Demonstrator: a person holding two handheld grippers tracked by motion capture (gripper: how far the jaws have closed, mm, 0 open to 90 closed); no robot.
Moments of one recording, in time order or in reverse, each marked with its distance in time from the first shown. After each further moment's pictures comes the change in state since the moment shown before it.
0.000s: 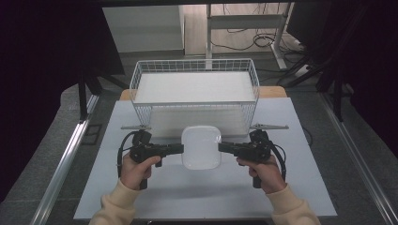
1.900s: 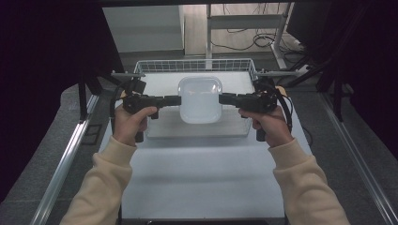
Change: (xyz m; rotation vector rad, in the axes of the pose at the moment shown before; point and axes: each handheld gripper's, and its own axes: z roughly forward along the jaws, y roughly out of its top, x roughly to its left) left arm -0.022 0.124 -0.024 -0.070 0.039 0.124; right arm 0.033 0.128 -0.018 -0.081 -0.031 -0.175
